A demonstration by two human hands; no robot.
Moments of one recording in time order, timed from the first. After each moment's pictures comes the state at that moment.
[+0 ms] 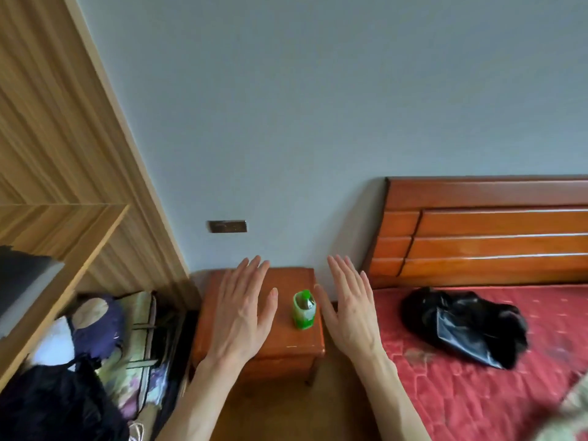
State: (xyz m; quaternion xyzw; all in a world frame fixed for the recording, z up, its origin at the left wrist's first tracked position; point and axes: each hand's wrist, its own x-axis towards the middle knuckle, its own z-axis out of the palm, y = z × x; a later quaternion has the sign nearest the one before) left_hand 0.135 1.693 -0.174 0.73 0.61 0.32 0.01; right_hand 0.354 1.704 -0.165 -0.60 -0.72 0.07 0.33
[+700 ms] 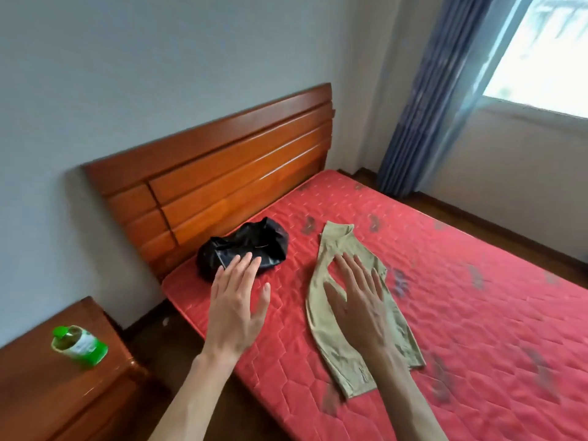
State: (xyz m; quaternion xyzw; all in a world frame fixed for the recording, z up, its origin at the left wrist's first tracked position) left_hand 0.581 1.511 -0.190 0.89 0.28 0.30 0.19; right_hand 0.760 1.339 -0.183 -0.85 -0.43 -0.09 0.29
